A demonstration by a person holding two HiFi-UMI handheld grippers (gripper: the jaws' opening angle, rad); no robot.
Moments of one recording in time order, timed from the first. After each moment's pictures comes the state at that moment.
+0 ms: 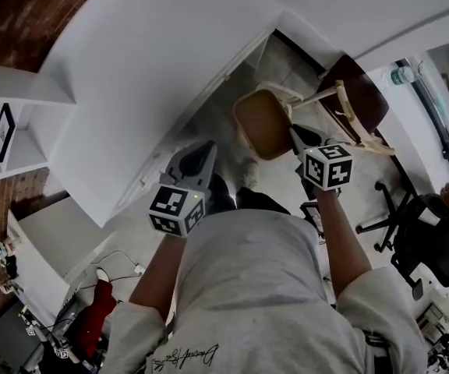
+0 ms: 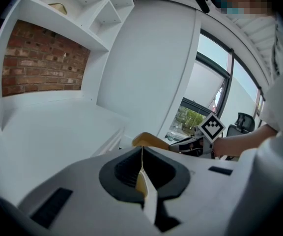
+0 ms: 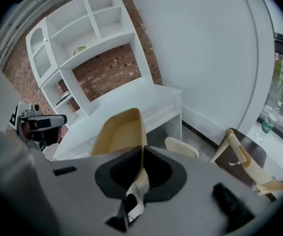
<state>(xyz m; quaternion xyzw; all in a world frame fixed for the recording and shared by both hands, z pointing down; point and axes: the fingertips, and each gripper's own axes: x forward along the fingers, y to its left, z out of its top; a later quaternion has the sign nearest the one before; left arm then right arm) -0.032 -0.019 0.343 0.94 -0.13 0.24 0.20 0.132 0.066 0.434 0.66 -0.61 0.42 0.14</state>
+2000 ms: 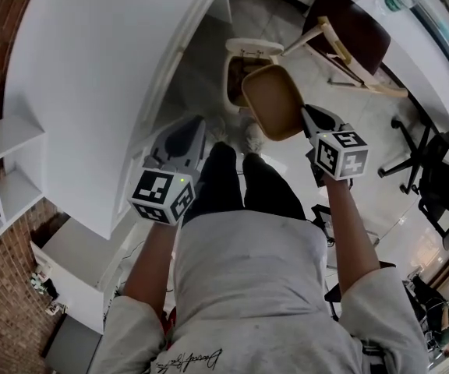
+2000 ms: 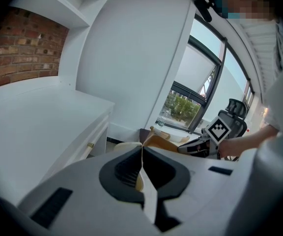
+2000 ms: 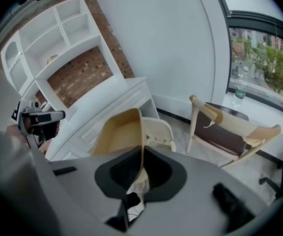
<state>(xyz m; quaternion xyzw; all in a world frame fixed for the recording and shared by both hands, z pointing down) 0.041 0.004 0.415 0.93 -0.04 0.30 0.19 0.183 0.166 0.523 0.72 -0.51 0.47 0.08</state>
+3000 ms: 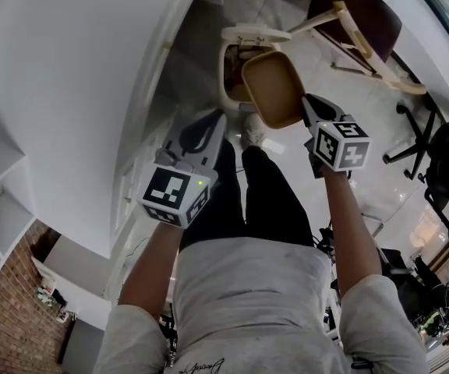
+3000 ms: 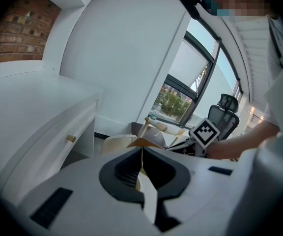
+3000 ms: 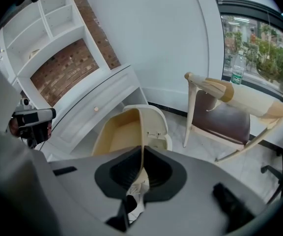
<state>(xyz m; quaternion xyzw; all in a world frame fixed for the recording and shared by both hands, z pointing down) 0.085 0.008 0.496 0.93 0.04 0.31 0.20 0.196 0.146 0.615 0.73 -0.45 0.51 0.08</state>
